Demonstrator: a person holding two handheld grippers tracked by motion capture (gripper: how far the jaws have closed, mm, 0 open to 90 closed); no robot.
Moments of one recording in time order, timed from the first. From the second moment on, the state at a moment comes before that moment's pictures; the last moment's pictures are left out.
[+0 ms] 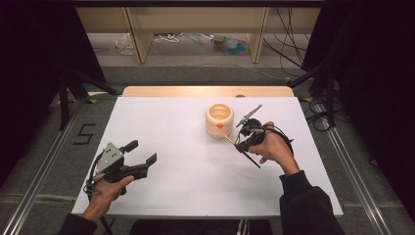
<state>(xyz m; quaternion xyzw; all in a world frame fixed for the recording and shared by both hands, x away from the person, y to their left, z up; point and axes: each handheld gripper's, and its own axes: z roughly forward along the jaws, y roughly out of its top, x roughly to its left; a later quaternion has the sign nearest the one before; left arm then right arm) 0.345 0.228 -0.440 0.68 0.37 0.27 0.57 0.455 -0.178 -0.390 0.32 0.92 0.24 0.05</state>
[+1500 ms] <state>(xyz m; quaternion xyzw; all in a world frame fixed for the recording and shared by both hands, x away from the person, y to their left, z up) 0.345 0.229 -0.439 0.68 0.37 0.27 0.57 0.475 -0.212 -0.363 0.34 0.76 0.51 0.20</state>
